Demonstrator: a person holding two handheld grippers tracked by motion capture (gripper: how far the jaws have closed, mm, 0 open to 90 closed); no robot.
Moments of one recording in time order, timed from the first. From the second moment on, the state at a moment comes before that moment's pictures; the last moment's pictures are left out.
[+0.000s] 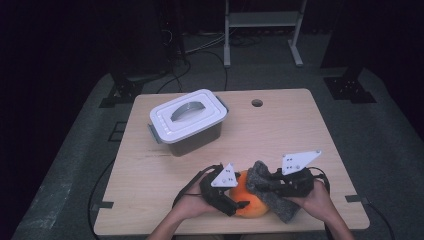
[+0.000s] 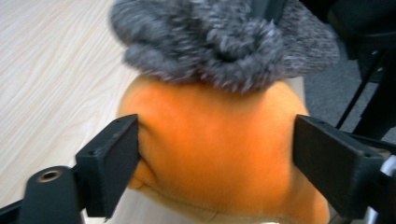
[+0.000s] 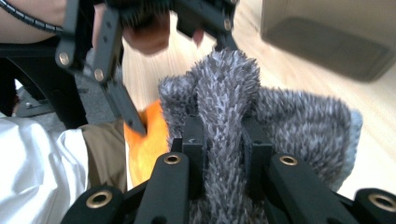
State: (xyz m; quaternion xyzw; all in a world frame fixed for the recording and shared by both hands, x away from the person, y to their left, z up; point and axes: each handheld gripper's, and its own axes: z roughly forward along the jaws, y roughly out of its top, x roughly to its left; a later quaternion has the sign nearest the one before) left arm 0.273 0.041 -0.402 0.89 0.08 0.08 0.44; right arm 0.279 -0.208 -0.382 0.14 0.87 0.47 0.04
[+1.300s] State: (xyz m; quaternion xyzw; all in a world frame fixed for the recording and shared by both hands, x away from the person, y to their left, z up) left arm 0.282 0.056 -0.420 0.90 0.06 0.08 0.42; right arm 0.281 -0.203 -0.398 0.13 0.88 0.47 0.01
